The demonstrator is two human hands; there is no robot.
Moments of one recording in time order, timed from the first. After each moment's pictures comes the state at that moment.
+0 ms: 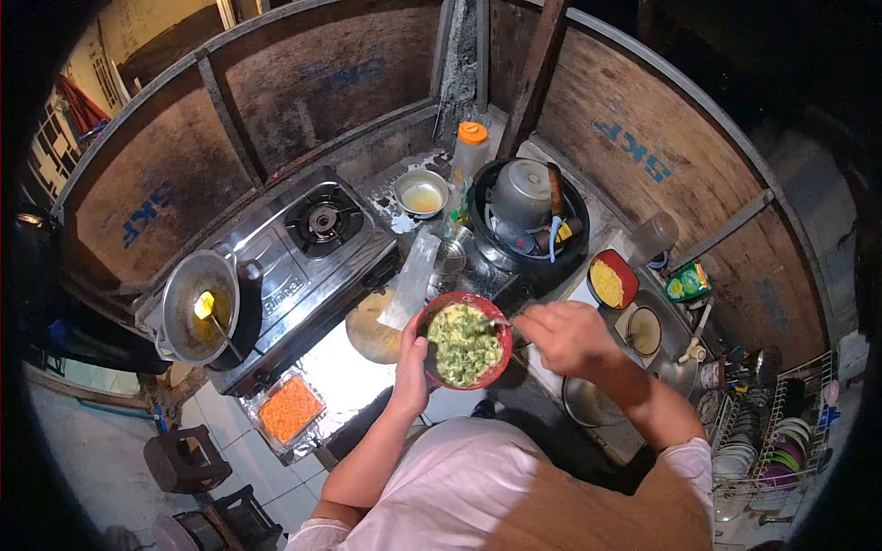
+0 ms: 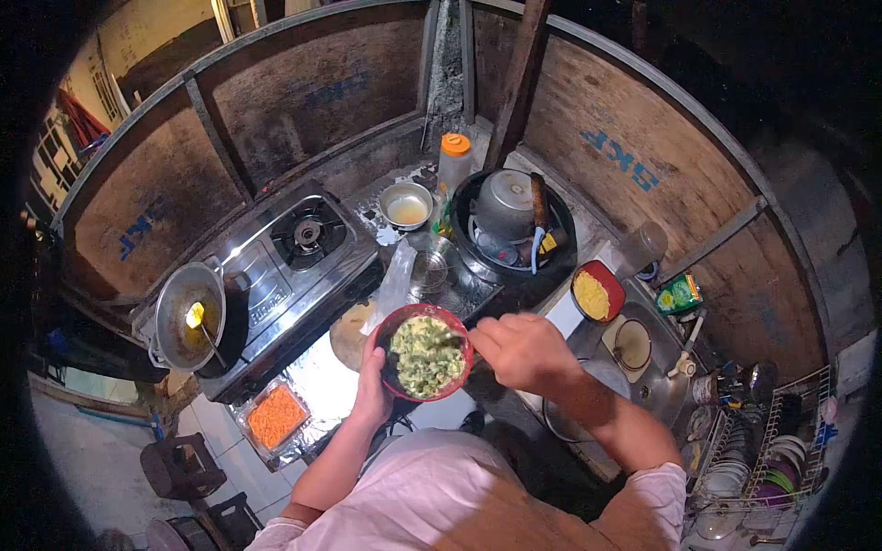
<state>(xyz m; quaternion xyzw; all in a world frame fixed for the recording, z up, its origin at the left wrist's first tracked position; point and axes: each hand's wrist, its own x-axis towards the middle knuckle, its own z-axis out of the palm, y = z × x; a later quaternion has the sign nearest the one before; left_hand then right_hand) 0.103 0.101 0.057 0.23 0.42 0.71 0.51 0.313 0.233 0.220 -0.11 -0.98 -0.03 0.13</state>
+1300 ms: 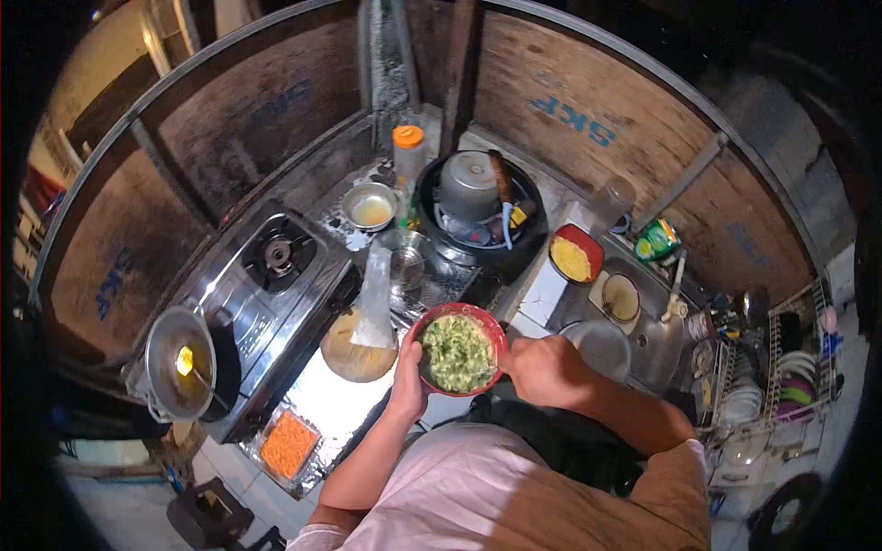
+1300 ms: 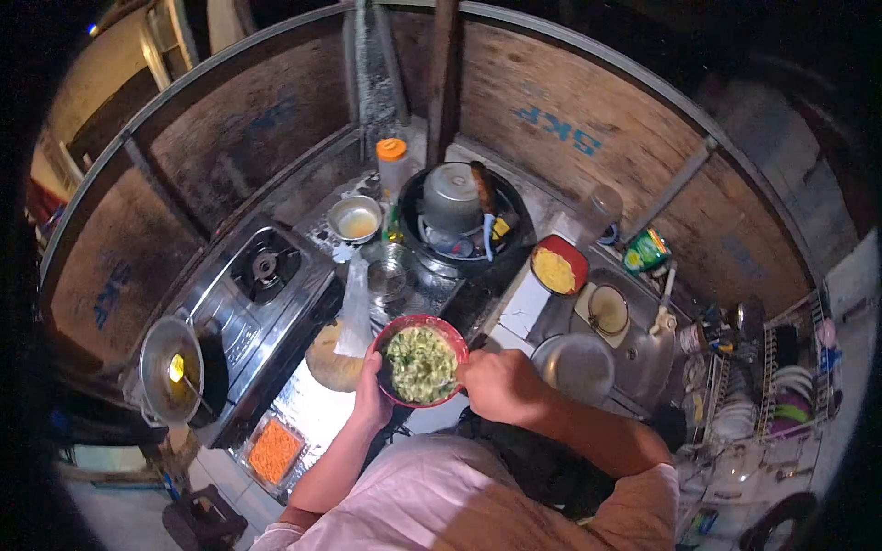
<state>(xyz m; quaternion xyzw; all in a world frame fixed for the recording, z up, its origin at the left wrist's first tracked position) 0.130 0.127 0.061 0.21 0.37 0.62 0.65 0.348 0.188 0.192 -0.34 -0.94 0.05 -0.02</state>
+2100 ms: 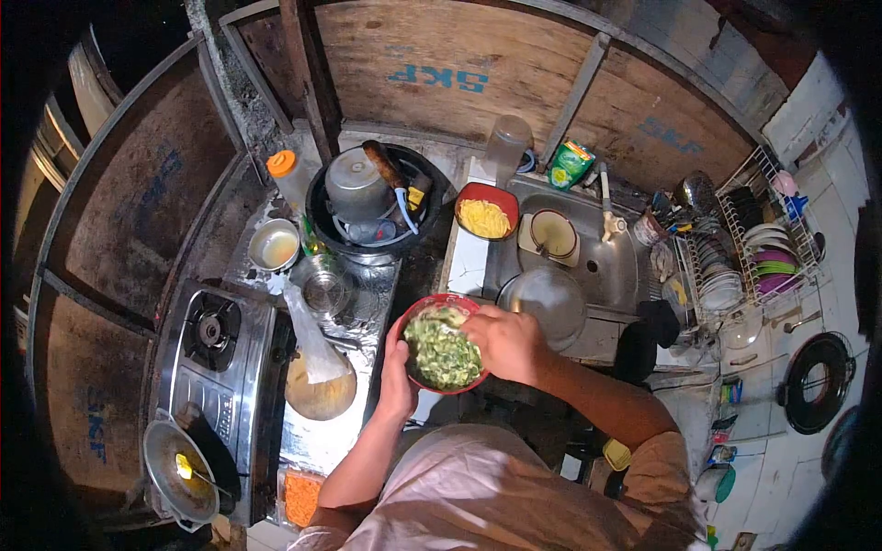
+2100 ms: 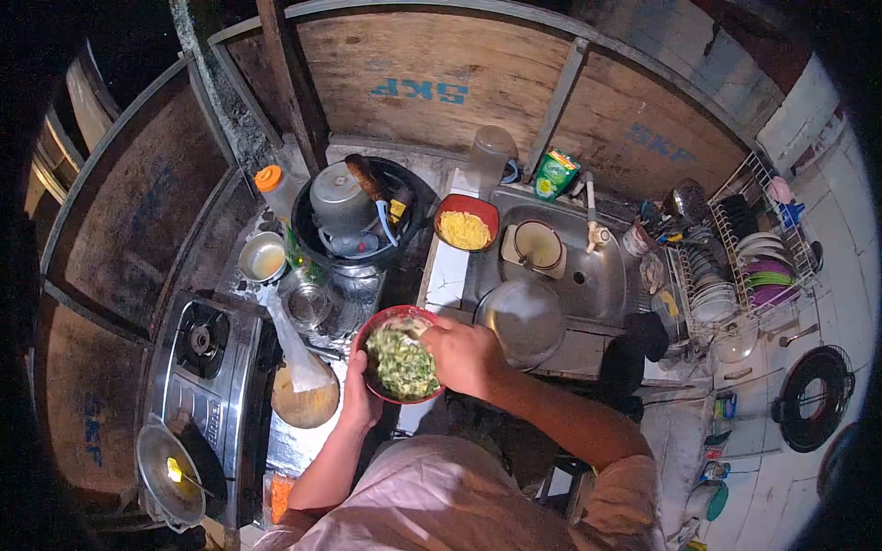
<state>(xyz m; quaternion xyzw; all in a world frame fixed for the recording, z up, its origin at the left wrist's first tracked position) 0.199 0.173 0.060 0.32 0.32 0.53 0.71 0.399 0.170 0.160 -0.57 -0.81 0.05 0.15</state>
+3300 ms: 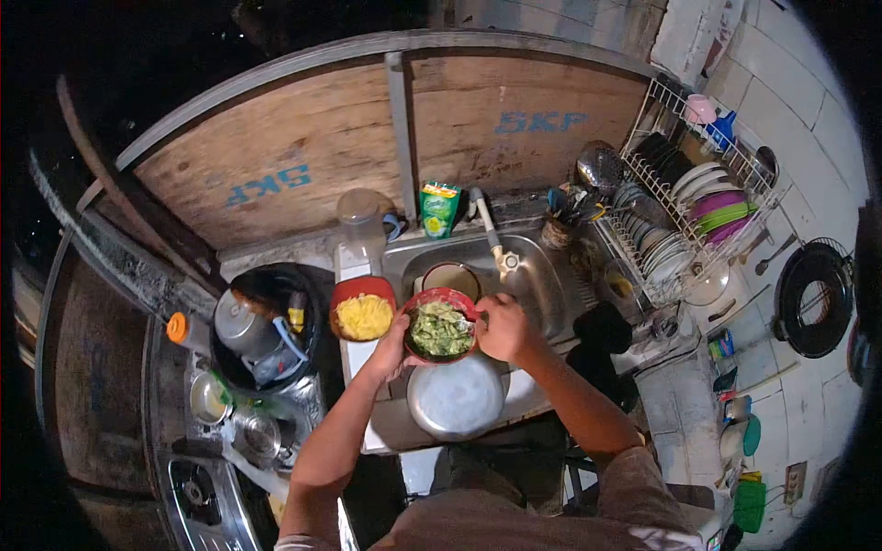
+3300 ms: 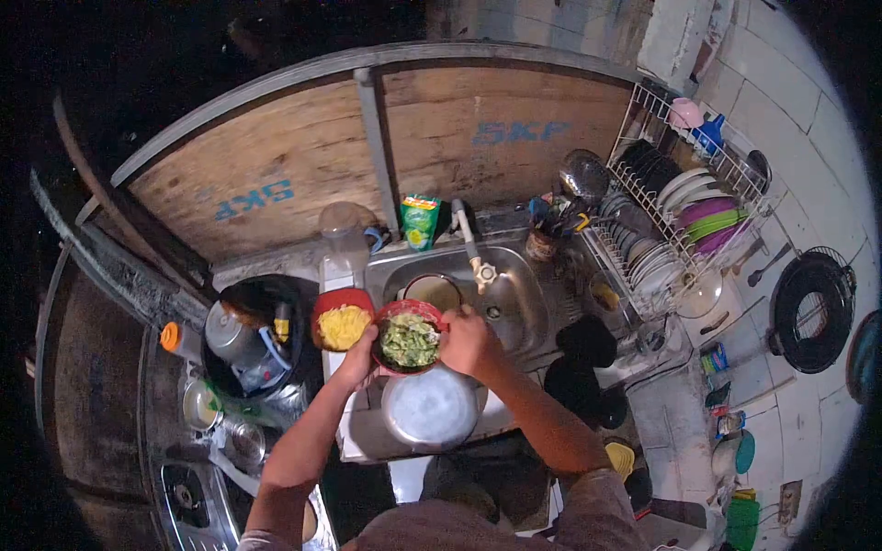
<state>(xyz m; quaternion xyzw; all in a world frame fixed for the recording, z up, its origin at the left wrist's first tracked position) 0.491 0.400 0.011 0.41 0.25 0.16 0.86 0.691 0.248 0.099 -0.73 -0.63 -0.04 0.25</state>
